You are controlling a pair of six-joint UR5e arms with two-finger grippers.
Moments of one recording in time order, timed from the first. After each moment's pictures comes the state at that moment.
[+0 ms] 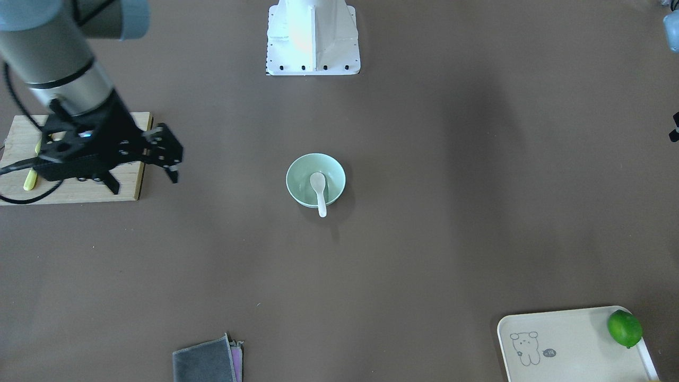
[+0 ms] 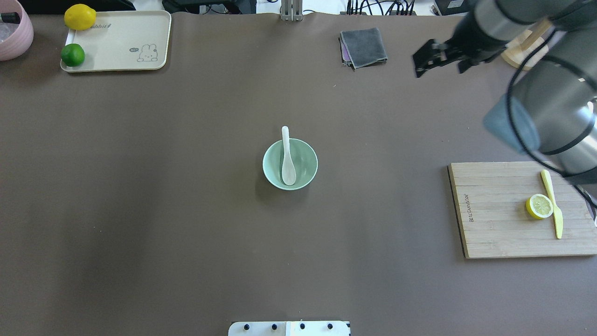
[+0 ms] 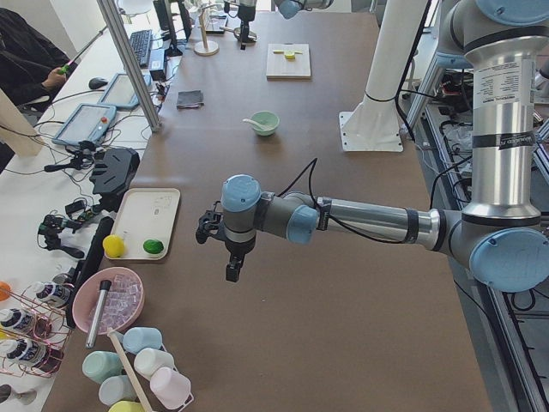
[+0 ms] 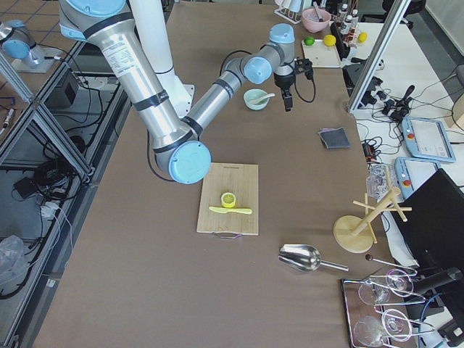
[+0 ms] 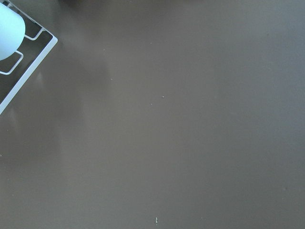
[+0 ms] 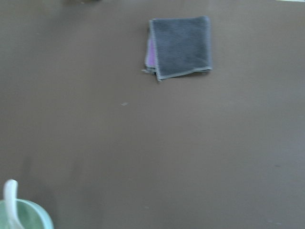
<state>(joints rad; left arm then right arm) -1.46 -1.48 -1.75 -1.75 -2.29 -0.08 1.07 -1.11 1.87 -1.65 2.18 0.62</state>
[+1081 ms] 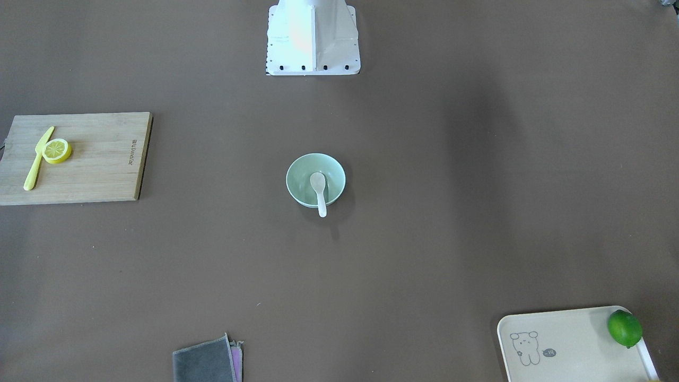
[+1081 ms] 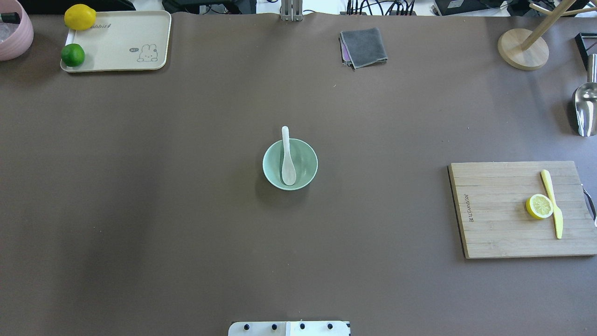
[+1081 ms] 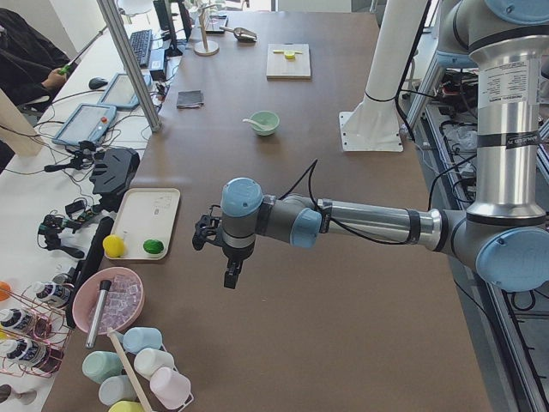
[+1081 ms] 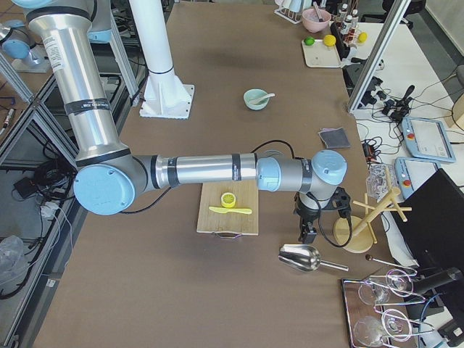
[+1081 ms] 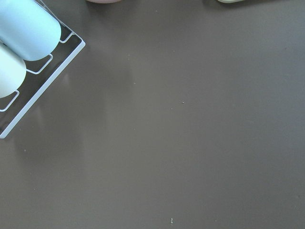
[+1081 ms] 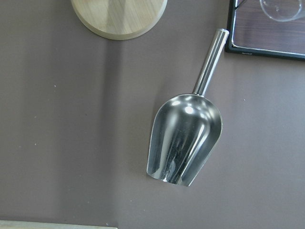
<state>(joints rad) -1.51 -1.49 -1.75 -1.75 -2.29 -0.08 1.54 -1.30 1.40 -1.65 2.28 -0.06</state>
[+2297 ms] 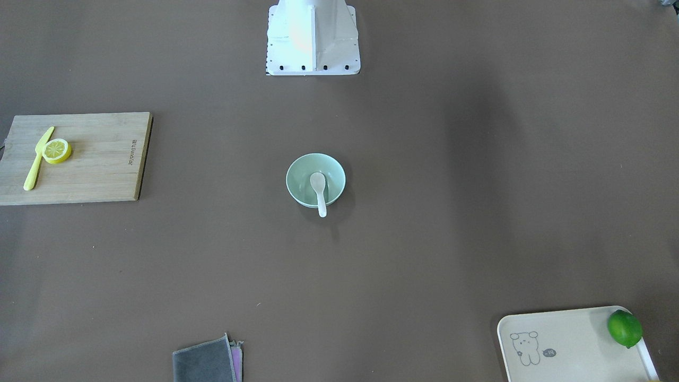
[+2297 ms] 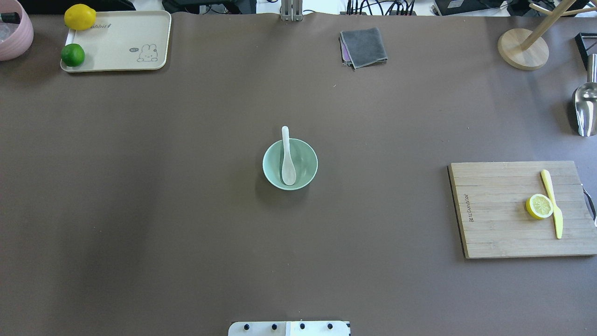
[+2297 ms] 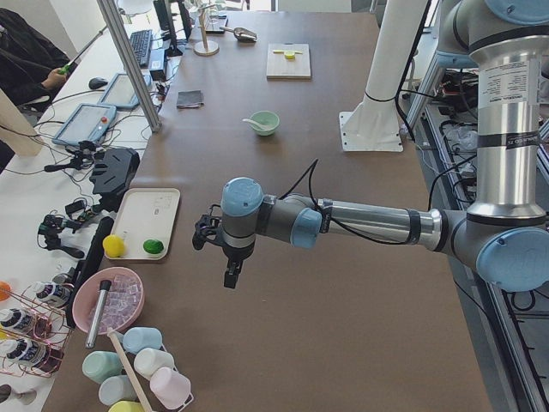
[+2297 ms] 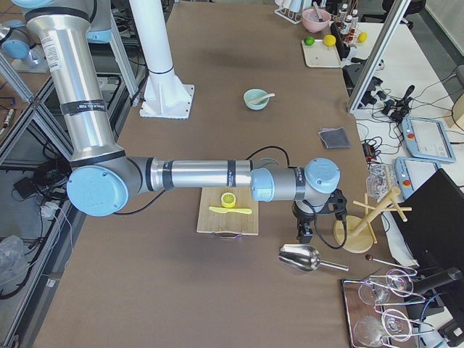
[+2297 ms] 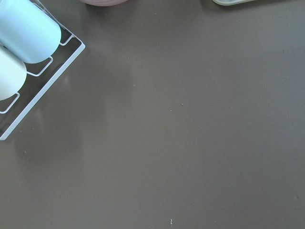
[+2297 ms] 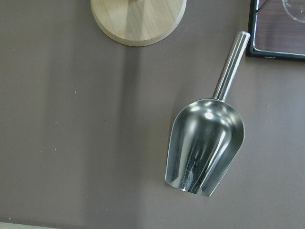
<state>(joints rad) -1.51 -1.48 -1.75 -1.75 -2.29 -0.08 1.55 -1.33 1.39 -1.54 2.39 0.02</state>
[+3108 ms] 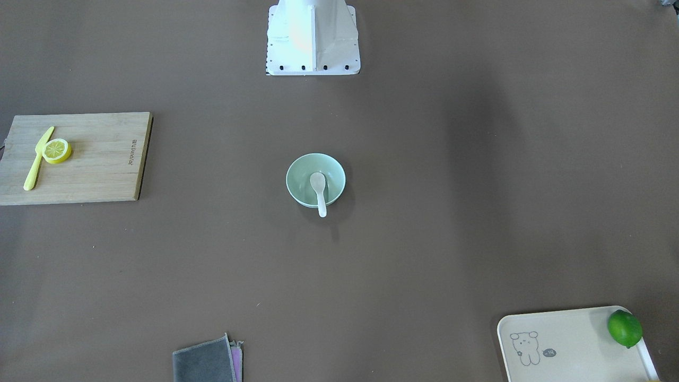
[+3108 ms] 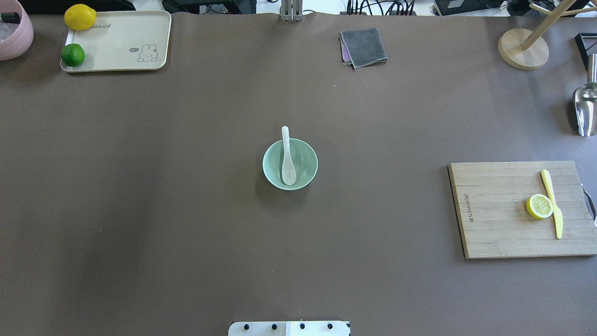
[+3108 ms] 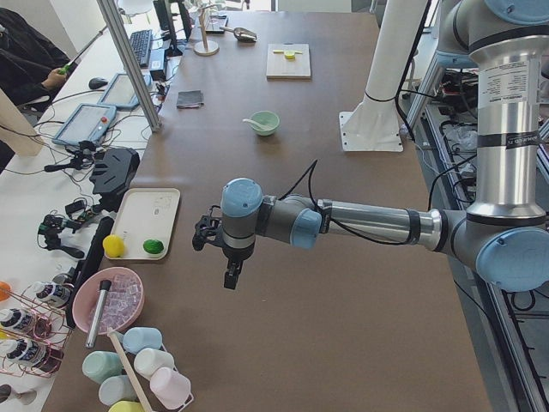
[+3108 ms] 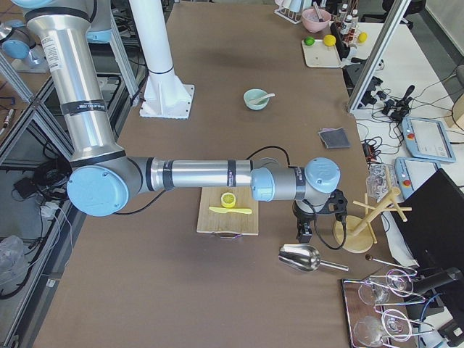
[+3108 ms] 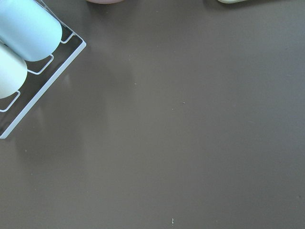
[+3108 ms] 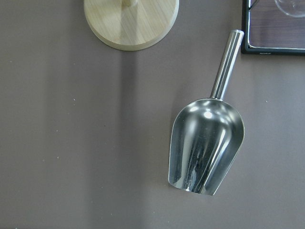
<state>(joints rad) -1.51 -1.48 -1.74 -1.75 -2.29 -0.08 1.55 -1.34 1.39 -1.54 2.38 0.04</state>
